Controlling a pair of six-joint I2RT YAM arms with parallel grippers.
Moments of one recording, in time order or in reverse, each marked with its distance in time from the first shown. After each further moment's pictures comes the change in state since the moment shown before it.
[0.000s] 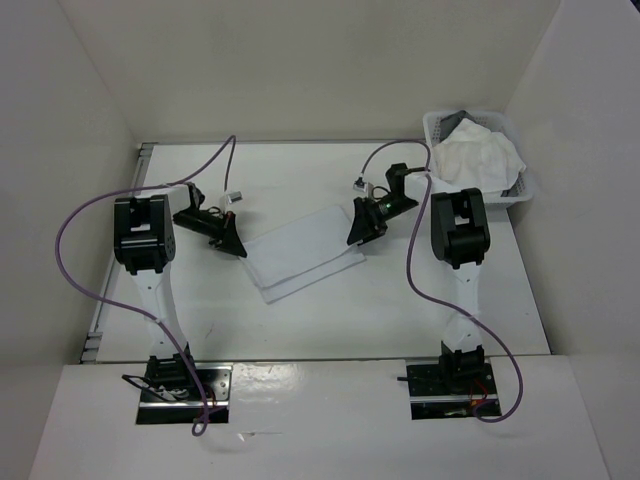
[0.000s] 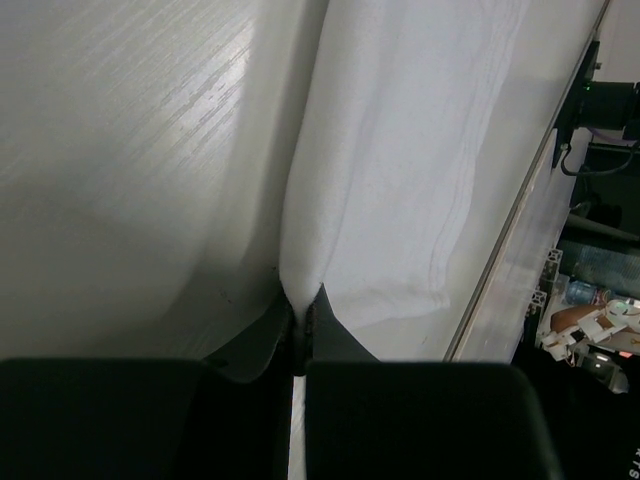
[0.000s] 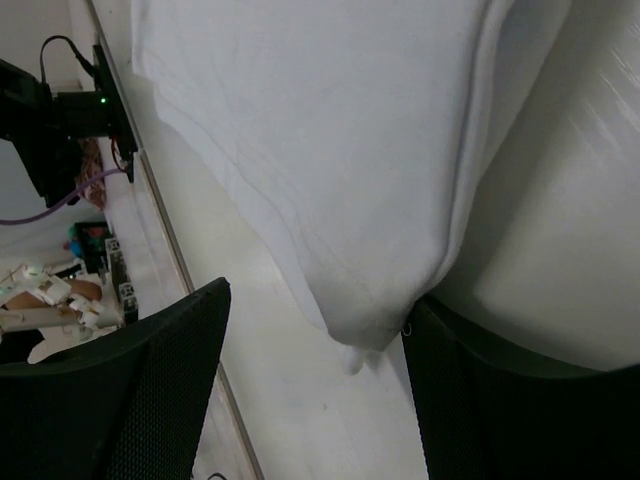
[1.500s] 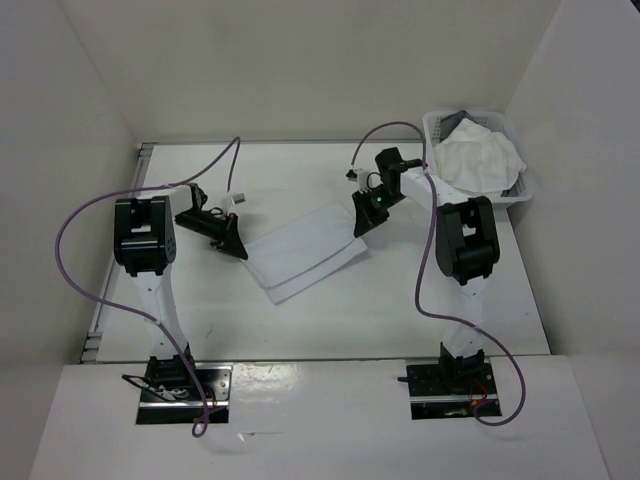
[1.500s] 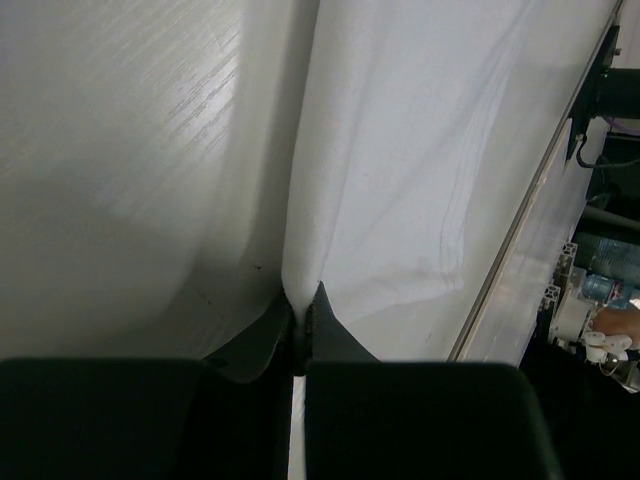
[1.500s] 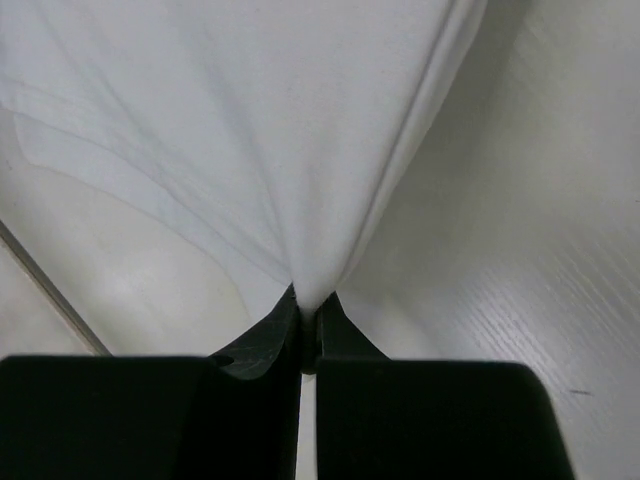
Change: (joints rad) left arm -0.020 -0.036 -0.035 0.016 -0.032 0.002; right arm 0.084 -0.184 -0.050 0.095 0.385 0.100
